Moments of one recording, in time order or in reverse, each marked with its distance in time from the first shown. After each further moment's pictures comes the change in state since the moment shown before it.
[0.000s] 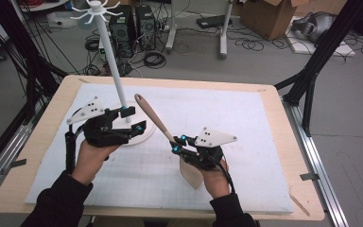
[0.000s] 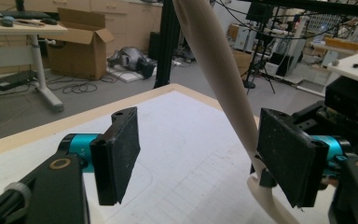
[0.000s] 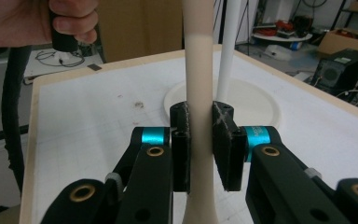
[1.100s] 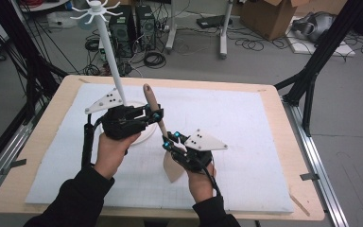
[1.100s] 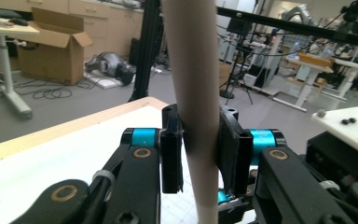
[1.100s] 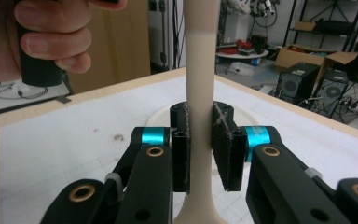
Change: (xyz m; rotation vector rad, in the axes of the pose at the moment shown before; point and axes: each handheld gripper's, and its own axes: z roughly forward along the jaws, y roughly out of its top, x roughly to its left) left arm -0.023 0.022 0.032 -0.037 -0.087 -0.032; right arm 0.024 0.005 0.018 -0.100 -0.156 0.062
